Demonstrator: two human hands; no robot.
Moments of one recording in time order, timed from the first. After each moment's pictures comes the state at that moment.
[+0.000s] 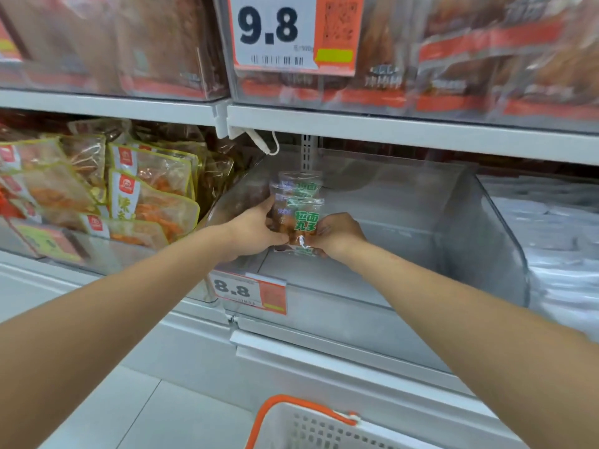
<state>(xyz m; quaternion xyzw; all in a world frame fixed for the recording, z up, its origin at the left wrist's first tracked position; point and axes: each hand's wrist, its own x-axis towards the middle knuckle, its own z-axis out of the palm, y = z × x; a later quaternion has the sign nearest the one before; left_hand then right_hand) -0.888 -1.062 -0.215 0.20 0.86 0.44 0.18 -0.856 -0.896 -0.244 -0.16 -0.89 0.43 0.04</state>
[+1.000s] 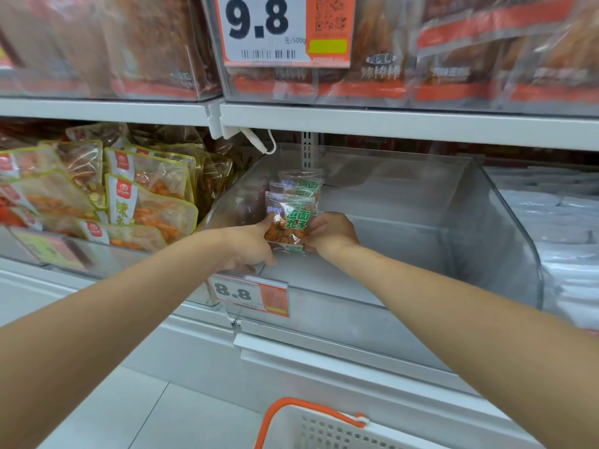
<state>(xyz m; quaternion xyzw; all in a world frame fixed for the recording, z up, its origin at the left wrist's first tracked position) -0.894 -1.069 -0.225 0.09 0.89 0.34 0.28 -0.871 -0.908 -0.260 -0.18 -0.84 0.50 0.08</state>
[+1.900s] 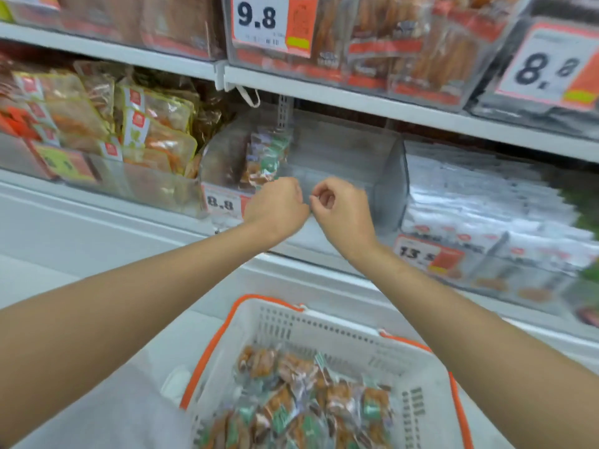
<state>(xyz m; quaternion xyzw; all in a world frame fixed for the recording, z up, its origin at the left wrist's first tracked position) -0.703 -1.024 -0.183 0.16 0.93 0.33 -0.01 -0.664 -0.905 -0.203 -0.02 -0.90 0.32 0.29</state>
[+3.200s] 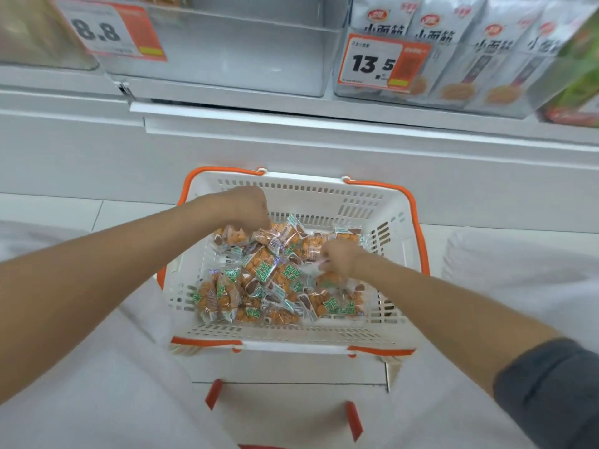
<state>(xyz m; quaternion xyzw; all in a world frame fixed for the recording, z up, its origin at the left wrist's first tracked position) -0.607 -1.032 -0.331 0.28 0.87 0.06 0.41 -0.461 -0.861 -0.461 -0.13 -0.92 0.19 -0.32</state>
